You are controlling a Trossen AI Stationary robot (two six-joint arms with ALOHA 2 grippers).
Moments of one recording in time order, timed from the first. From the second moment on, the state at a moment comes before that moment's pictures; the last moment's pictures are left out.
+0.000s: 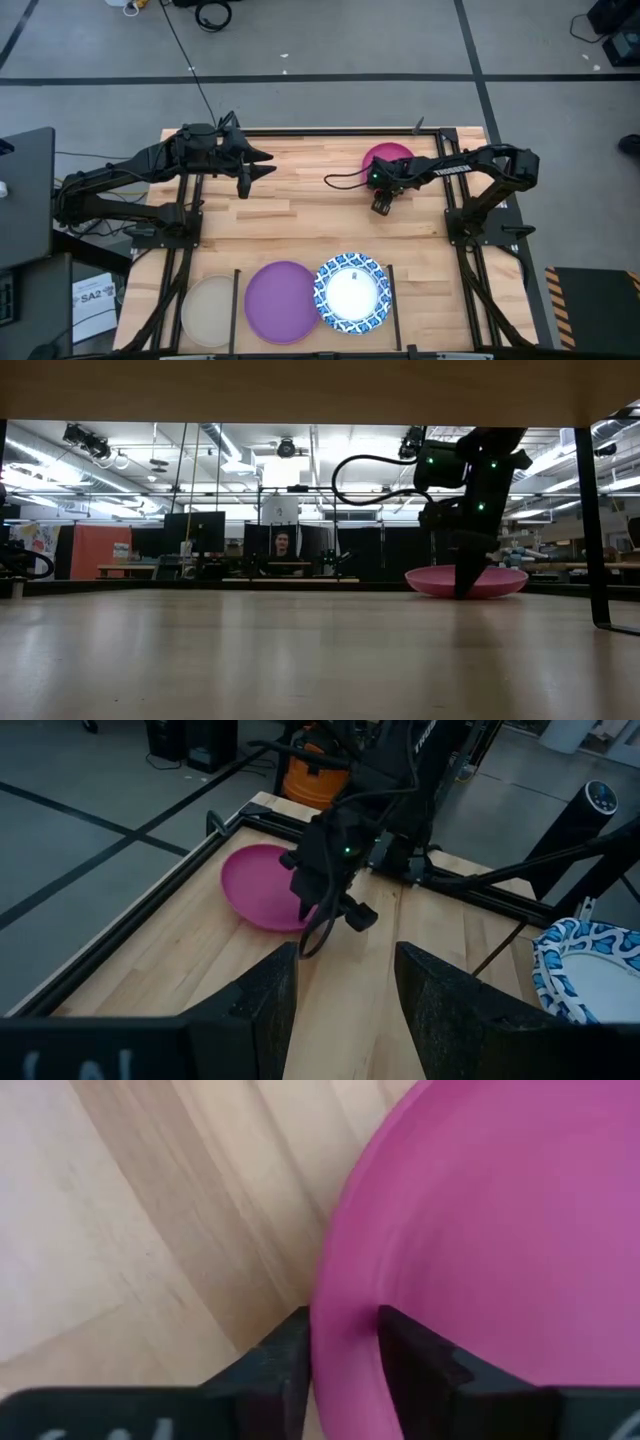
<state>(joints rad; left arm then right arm) 0.27 0.96 1.06 -0.42 0.04 -0.20 -0.39 1.56 0.72 -0.42 0.11 0.07</state>
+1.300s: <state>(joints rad) 0.27 0.96 1.06 -0.63 -0.22 -0.28 -0.39 1.56 0.96 -0.54 0.21 -0.05</state>
